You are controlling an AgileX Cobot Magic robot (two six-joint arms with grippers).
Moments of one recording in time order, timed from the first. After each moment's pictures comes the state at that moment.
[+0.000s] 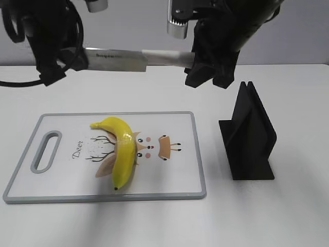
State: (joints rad) left arm -0.48 1.64 -1.46 -0.10 1.04 1.11; right arm 0.50 1.81 -1.52 0.30 0.95 -1.16
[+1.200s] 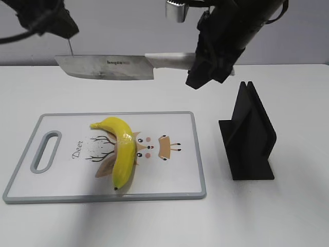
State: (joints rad) left arm -0.45 1.50 -1.46 -0.05 0.95 0.80; right arm 0.50 1.78 -1.54 0.33 1.03 -0.95
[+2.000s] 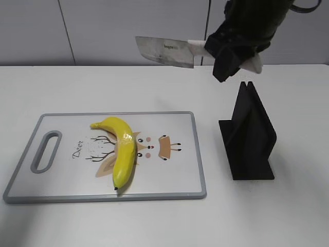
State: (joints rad) left arm -0.03 1.36 -1.39 -0.09 1.21 0.19; right arm 0.50 1.76 -1.61 0.11 1.19 -0.22
